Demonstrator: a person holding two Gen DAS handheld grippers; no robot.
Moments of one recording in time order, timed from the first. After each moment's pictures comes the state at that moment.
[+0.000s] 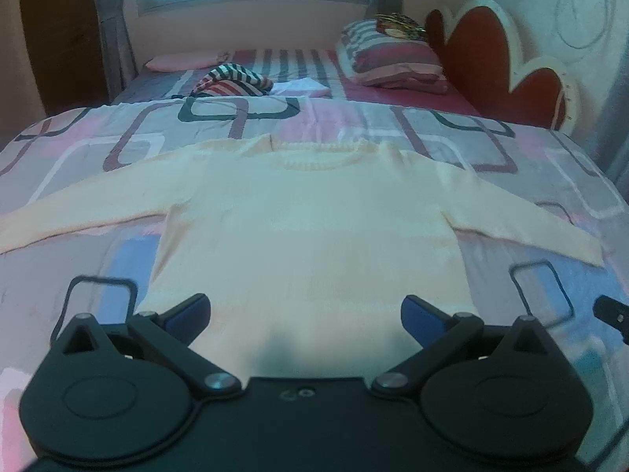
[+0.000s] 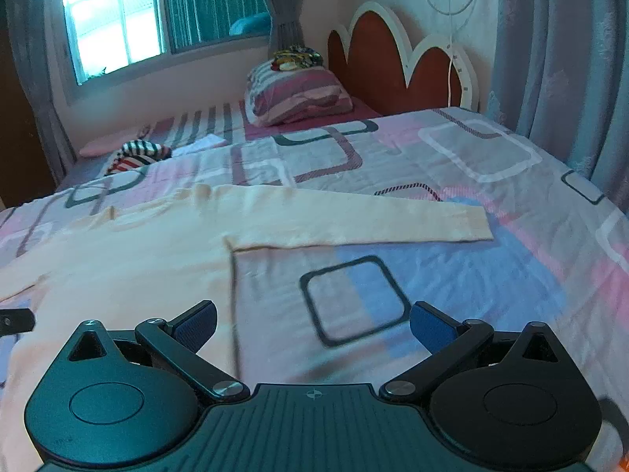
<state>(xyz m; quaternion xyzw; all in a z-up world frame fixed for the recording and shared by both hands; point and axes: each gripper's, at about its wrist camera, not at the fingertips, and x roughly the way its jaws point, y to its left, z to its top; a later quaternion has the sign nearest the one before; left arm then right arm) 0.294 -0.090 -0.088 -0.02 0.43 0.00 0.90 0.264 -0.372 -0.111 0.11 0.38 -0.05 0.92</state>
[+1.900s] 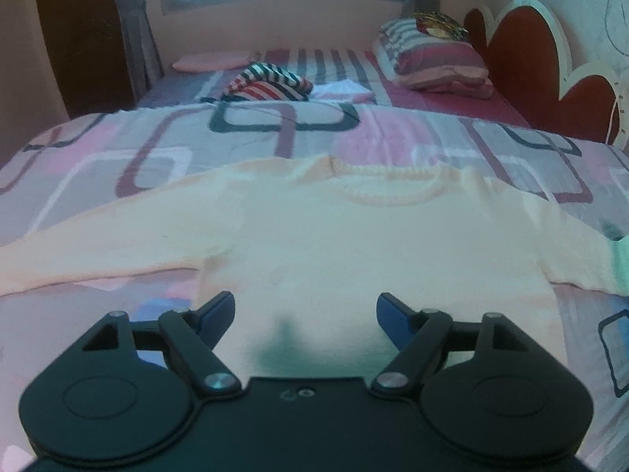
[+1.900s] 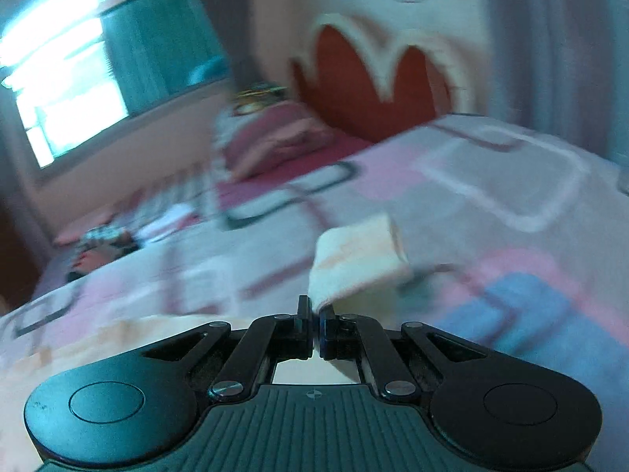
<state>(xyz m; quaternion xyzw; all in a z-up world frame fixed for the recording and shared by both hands) 0.384 -0.037 -0.121 -0.01 0.43 0.05 0.90 0.453 -0.452 -0.169 0.21 0.32 -0.05 0.93</state>
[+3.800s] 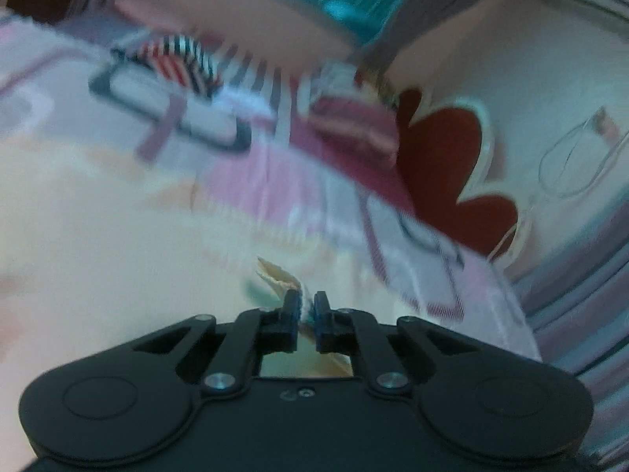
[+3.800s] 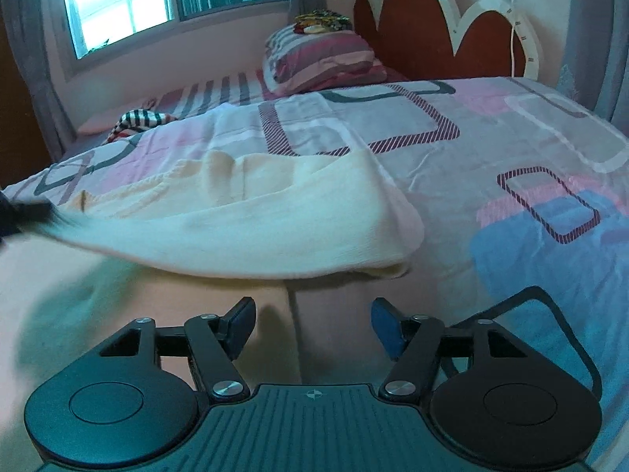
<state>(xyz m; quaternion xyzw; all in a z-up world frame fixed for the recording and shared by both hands) 0.475 -0.030 -0.144 -0.27 0.36 -0.11 0.89 0.418 -0.298 -0.219 0.12 0.41 -0.02 0.91</state>
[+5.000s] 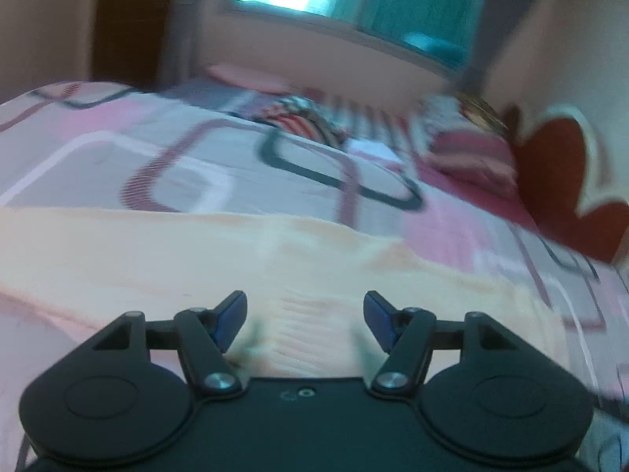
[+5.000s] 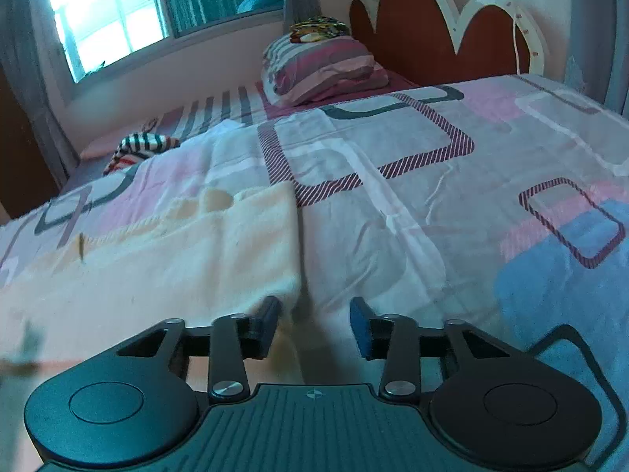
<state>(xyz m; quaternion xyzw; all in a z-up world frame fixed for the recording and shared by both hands) 0.453 0.053 -0.159 -0.14 0.35 0.04 0.92 0.459 -0.312 -0.217 0.16 0.39 -0.02 0.91</state>
